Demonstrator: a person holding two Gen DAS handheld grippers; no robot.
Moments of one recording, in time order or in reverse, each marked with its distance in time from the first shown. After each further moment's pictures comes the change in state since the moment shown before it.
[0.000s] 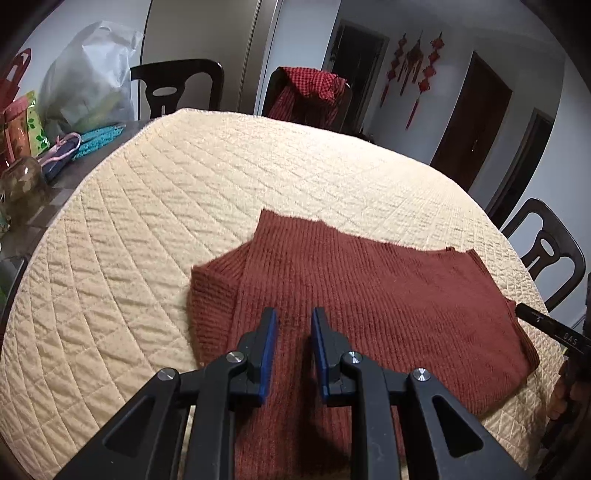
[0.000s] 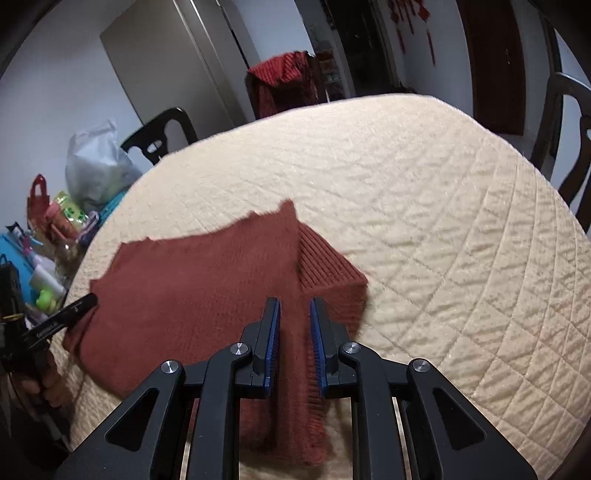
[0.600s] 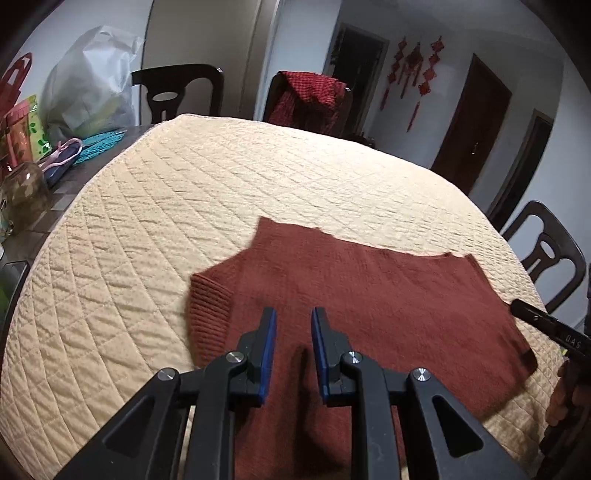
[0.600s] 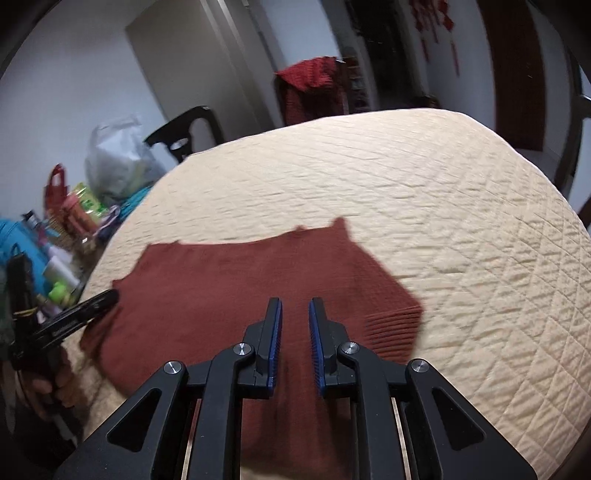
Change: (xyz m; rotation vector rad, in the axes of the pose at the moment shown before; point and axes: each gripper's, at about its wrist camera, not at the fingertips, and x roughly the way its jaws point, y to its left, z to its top) left arm -0.006 -0.006 -0.003 0.006 -0.013 -0.002; right arm 0.004 0.033 0.009 -0.069 0.004 0.063
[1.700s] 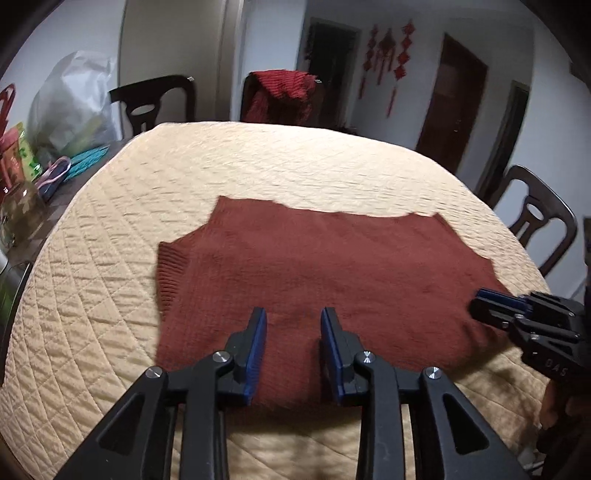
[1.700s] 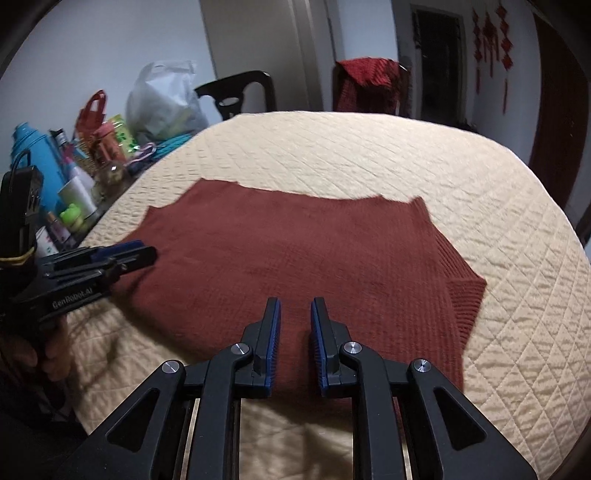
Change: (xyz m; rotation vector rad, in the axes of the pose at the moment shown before) left arm -0.022 -0.042 -0.032 0.113 0.008 -0.010; right arm 0.001 0.066 -0.034 -0.247 0.050 0.005
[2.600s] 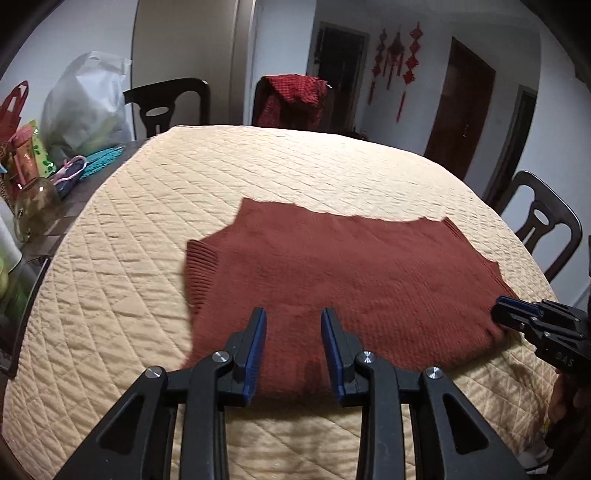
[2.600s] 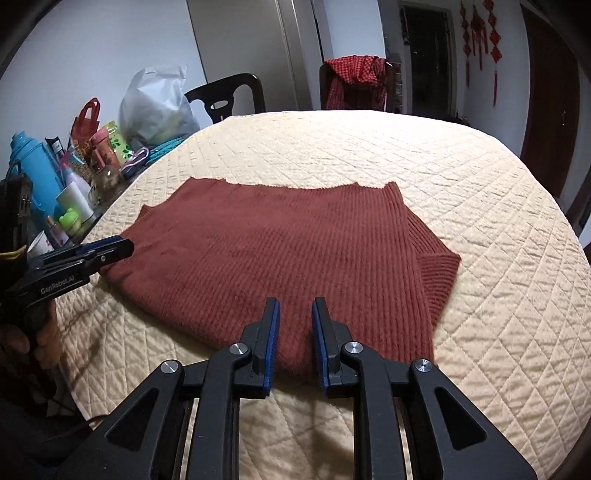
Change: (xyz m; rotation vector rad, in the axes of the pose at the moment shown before) left arm -0.010 0.018 -0.001 -0.033 -0.016 0.062; right arm -0.013 -0.015 -0.012 0.049 -0.003 -0.016
